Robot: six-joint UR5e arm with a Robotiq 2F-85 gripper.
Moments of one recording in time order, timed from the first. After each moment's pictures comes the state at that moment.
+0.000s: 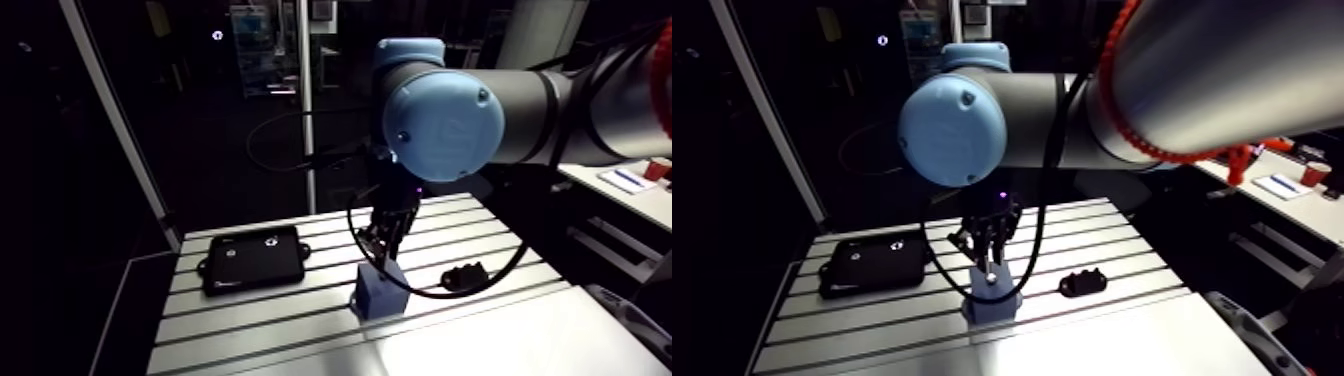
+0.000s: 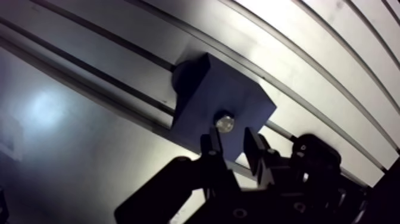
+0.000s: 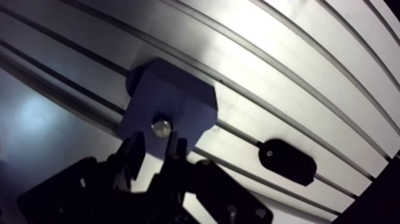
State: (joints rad) arm -0.26 -1.45 2.03 -2.08 -1.60 -2.35
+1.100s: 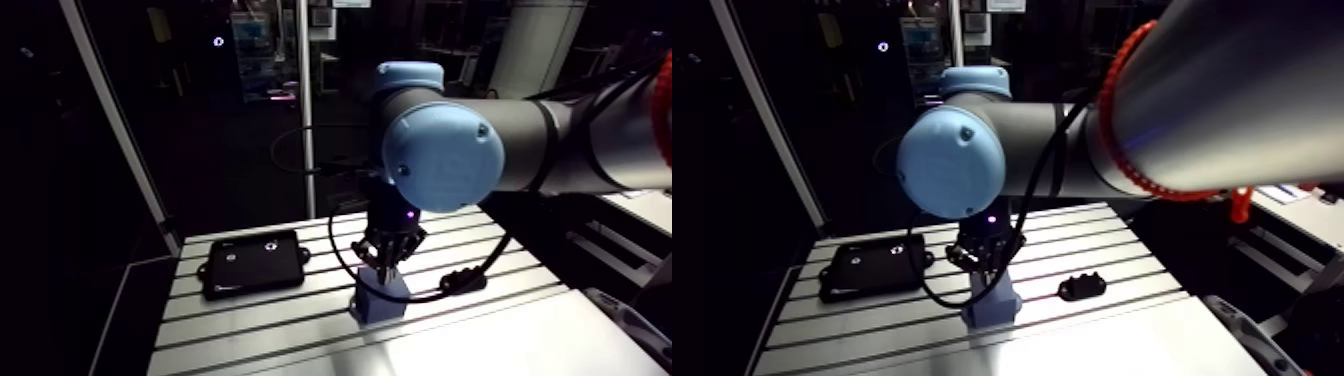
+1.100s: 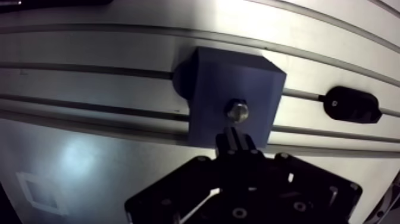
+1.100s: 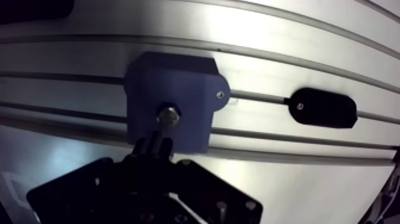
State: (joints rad) arm -0.26 -1.46 2.09 -2.12 -1.59 -1.97
